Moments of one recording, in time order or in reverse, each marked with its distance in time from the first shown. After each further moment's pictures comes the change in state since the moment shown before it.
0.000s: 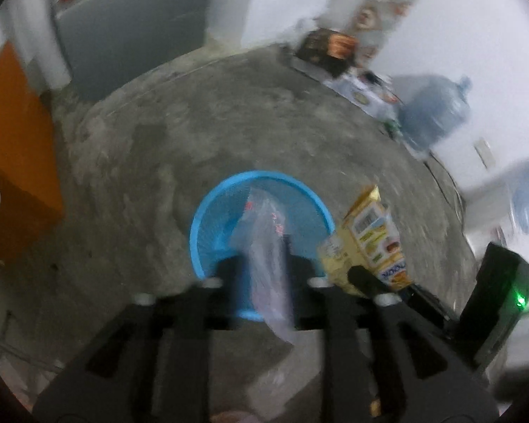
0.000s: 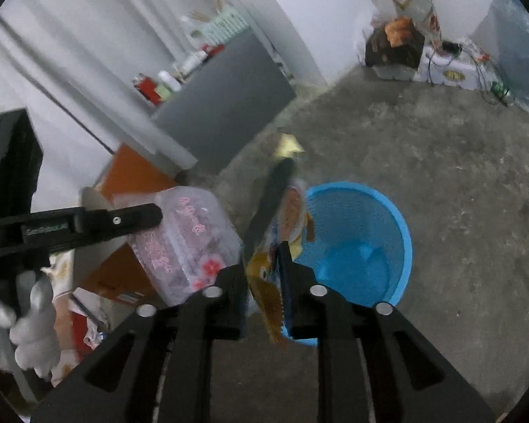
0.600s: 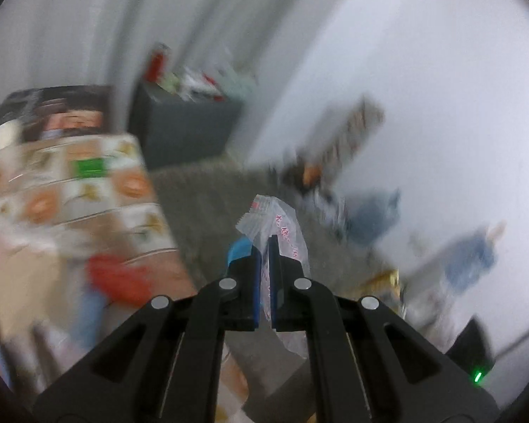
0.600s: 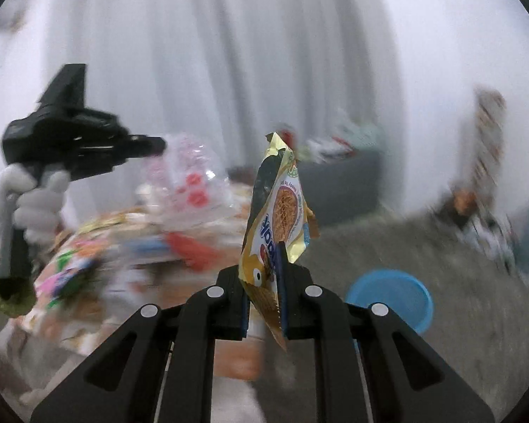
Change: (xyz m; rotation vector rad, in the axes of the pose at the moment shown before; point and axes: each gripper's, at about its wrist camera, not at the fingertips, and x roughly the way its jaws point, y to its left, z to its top) left arm -0.366 0.109 -0.196 -0.087 -0.459 -0.165; right arm -0.245 0.233 -0.185 -0.530 -0.335 0.053
